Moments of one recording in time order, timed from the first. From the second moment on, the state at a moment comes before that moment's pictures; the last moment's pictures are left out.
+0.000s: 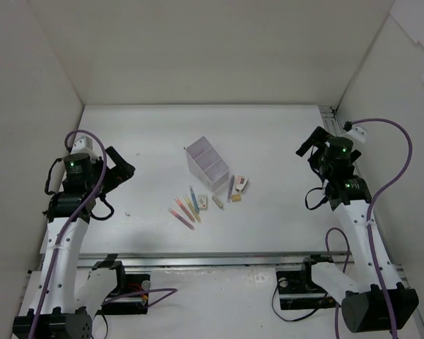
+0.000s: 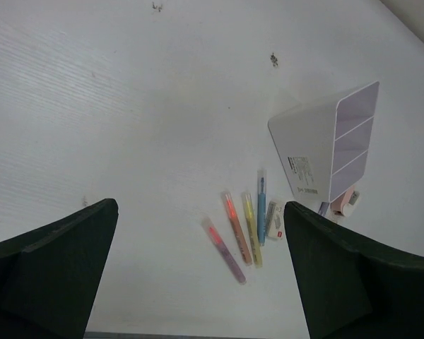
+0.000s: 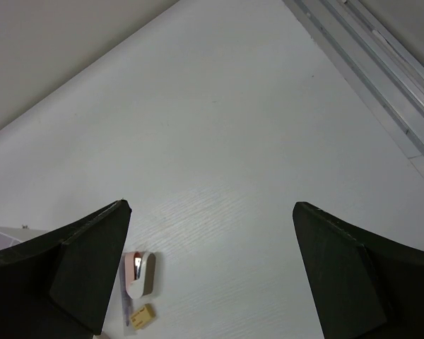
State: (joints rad) left arm 0.04 0.87 0.98 -0.69 0.11 -0.54; right arm 0.04 0.98 0.97 -0.43 0.28 0.52
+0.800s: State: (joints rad) left arm -0.48 1.50 1.00 -0.72 -0.05 -1.00; right arm 0.04 1.10 0.97 -0.43 0.50 0.61
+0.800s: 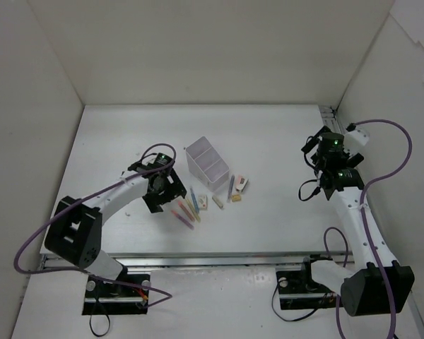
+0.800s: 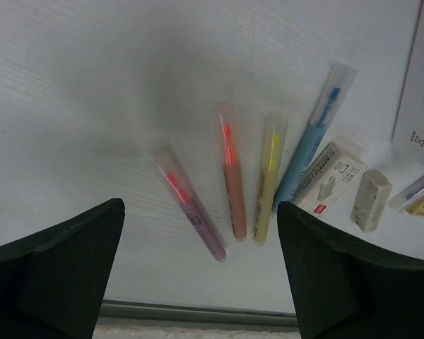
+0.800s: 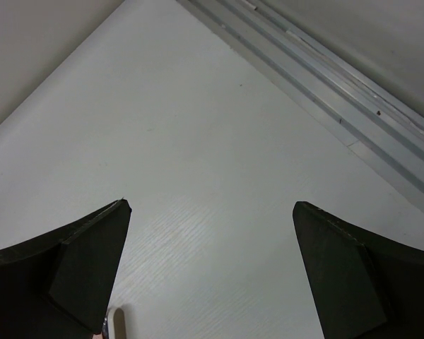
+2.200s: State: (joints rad) left arm -0.59 1.68 1.03 -0.80 -0.15 -1.28; right arm 0.04 1.11 0.99 -0.43 0.67 0.63
